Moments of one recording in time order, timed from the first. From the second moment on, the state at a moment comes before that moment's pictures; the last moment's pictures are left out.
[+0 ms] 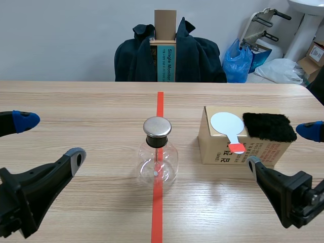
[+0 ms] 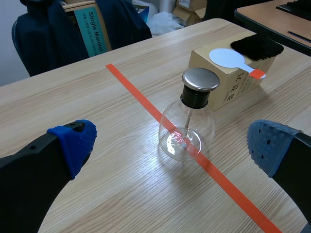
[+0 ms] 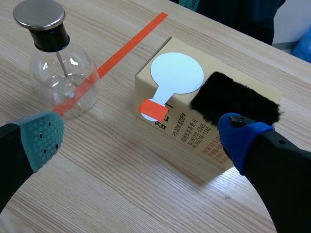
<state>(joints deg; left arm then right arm) 47.7 -32.1 -9.0 119.5 -21.4 -26.4 -9.6 -46.0 30.7 12.9 114.7 15.7 24.1 5.5</state>
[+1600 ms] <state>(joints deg) 47.7 -32.1 -9.0 119.5 -21.3 -26.4 -9.4 -31.3 11.8 -5.1 95.9 -76.9 -7.5 -3.0</state>
